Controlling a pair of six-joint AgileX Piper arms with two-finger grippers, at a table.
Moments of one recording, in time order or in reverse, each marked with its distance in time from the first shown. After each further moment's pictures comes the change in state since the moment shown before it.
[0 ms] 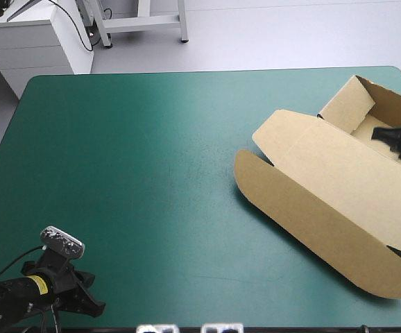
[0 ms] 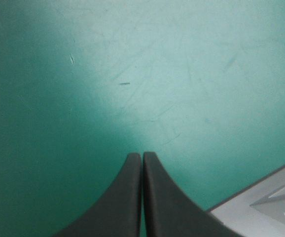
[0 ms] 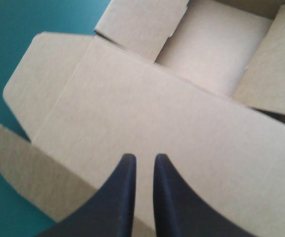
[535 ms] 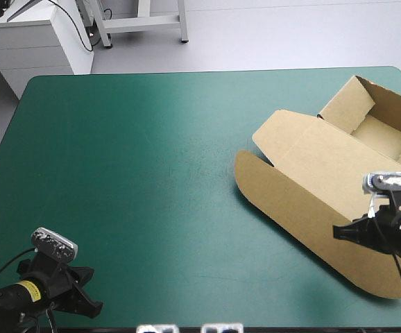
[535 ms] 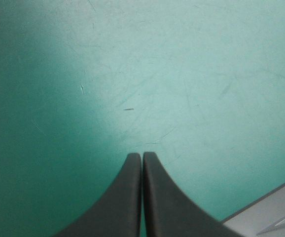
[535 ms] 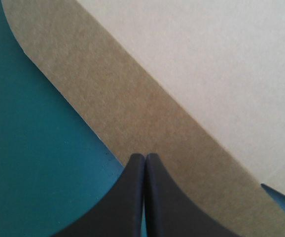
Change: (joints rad) left arm 0.000 -0.078 0.000 -0.001 -0.047 0.000; right arm 0.175 -0.361 0.550 -0.003 -0.070 -0.149
